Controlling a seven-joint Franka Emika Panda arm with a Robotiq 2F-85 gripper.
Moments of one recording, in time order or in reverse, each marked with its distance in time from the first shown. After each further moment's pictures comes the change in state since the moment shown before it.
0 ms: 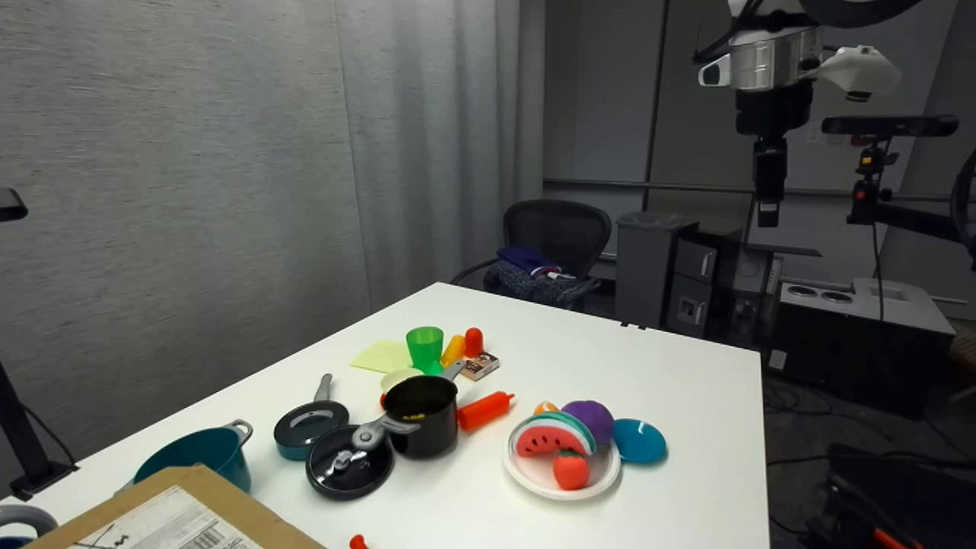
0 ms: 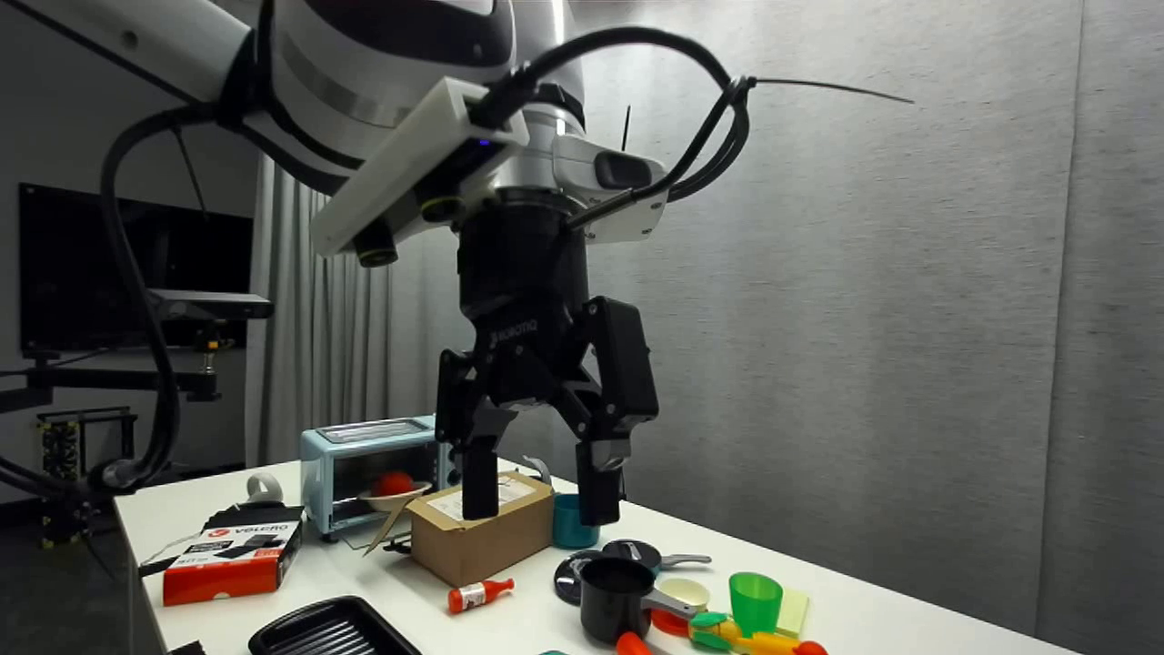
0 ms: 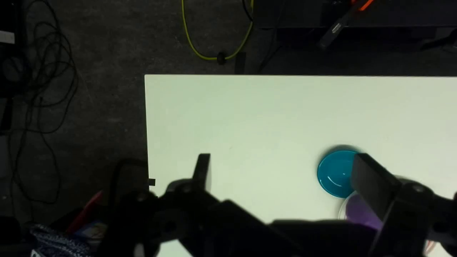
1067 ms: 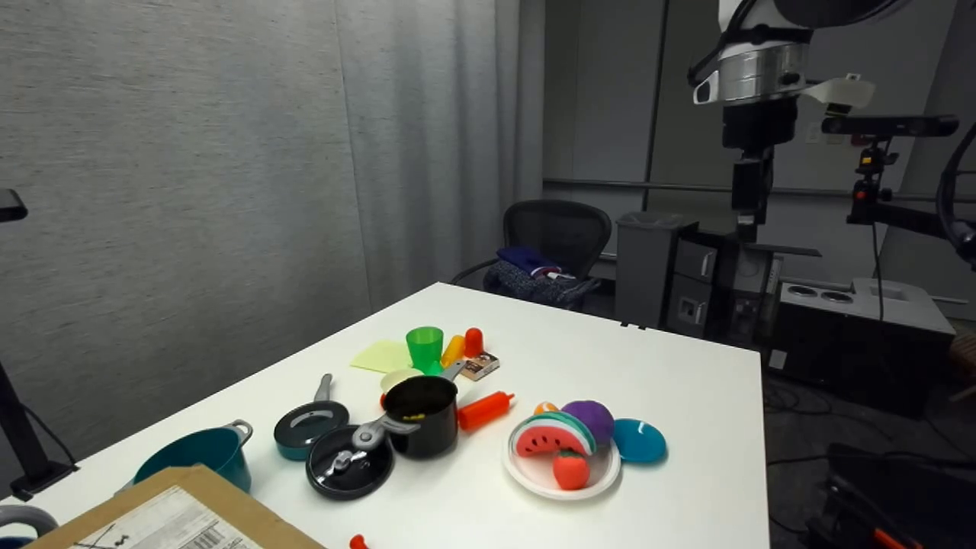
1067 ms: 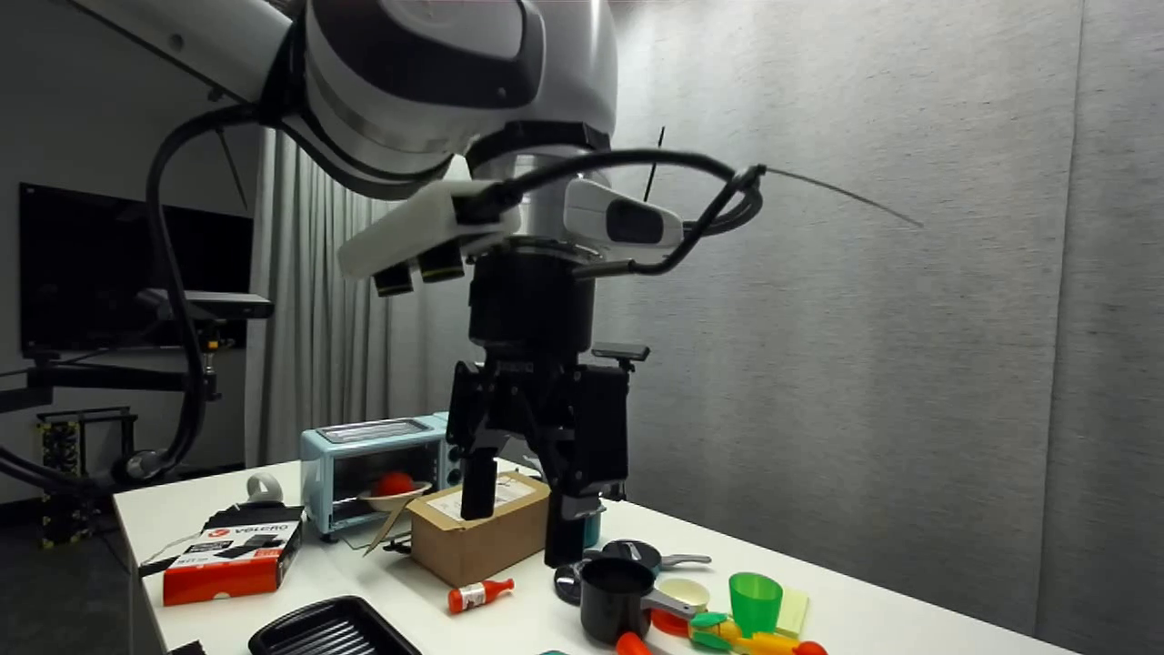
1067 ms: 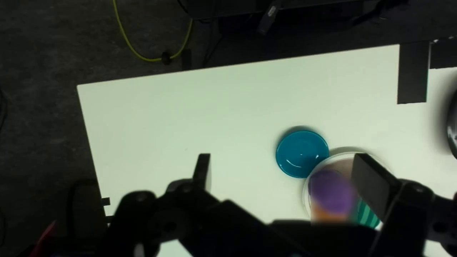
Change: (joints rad) arm 0.013 0.054 -0.041 0.012 0.196 0.016 0.045
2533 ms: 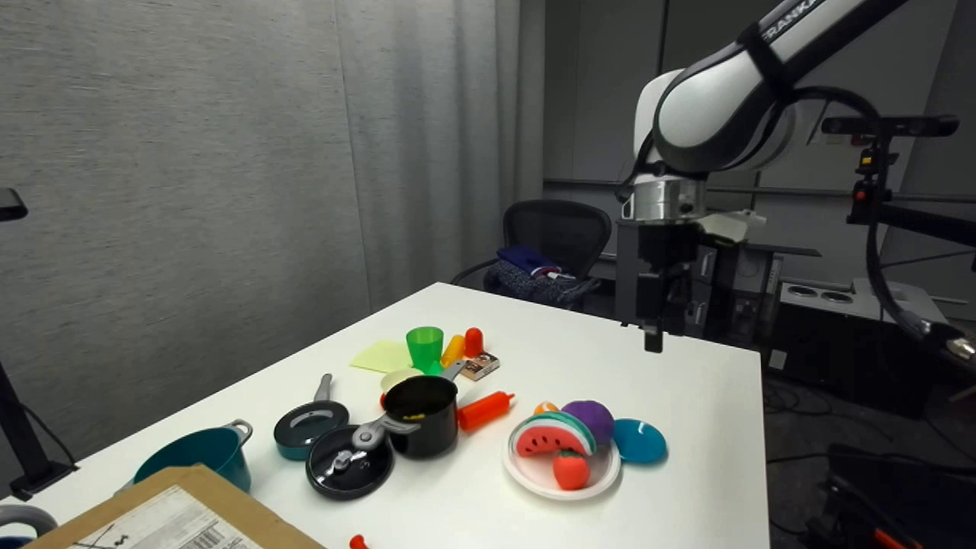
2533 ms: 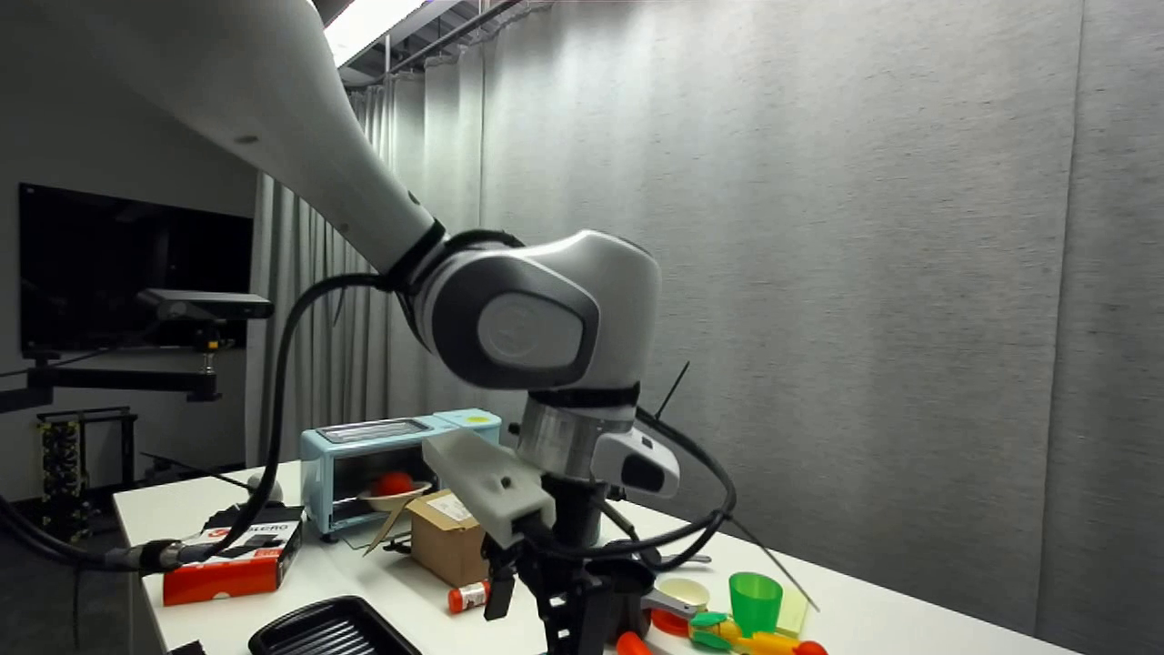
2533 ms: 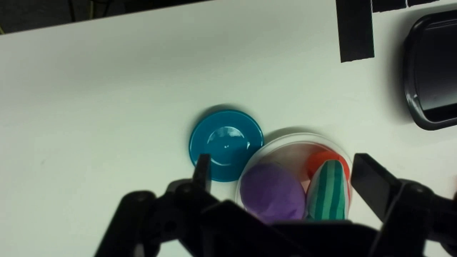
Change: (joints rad) arm 0.073 0.381 0.027 -0.020 0.321 0.312 -0.014
